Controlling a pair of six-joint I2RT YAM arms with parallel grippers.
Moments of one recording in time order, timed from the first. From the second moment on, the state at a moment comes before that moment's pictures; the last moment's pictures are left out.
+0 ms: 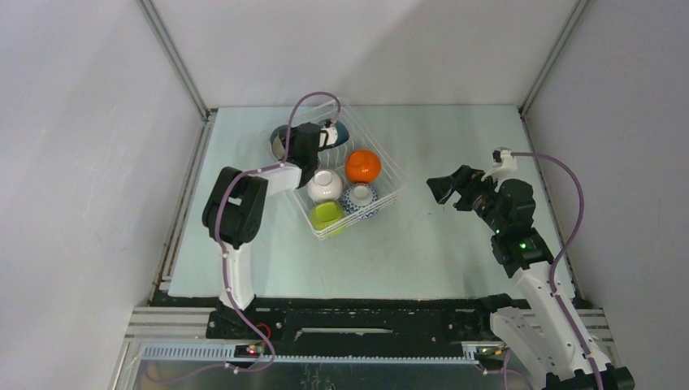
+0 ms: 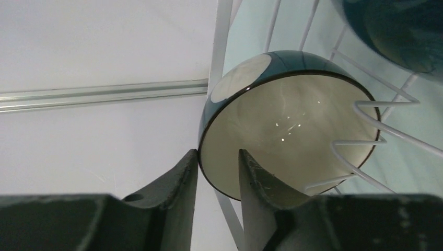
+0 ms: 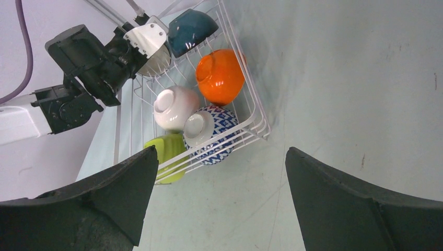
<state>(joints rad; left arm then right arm) -0.39 2.03 1.27 0.37 -0.68 1.10 0.19 0.74 0.66 -0.12 -0.25 0.53</state>
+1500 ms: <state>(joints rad) -0.44 1.75 1.19 0.28 -0.78 1.04 0.33 0.86 0.67 -0.03 -0.28 0.51</state>
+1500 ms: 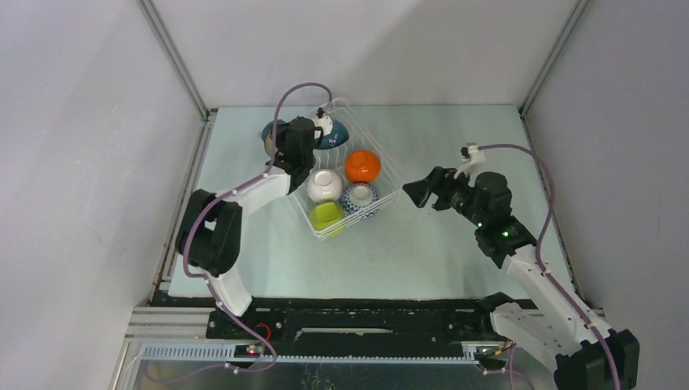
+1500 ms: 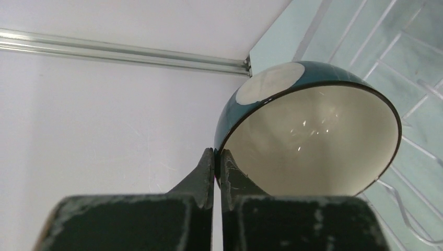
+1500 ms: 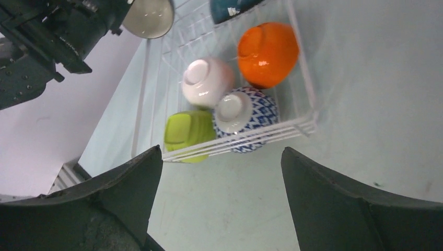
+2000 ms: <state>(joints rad) -0.52 1.42 1.19 -0.18 -0.53 0.45 0.57 1.18 0.87 0.12 -0.15 0.47</state>
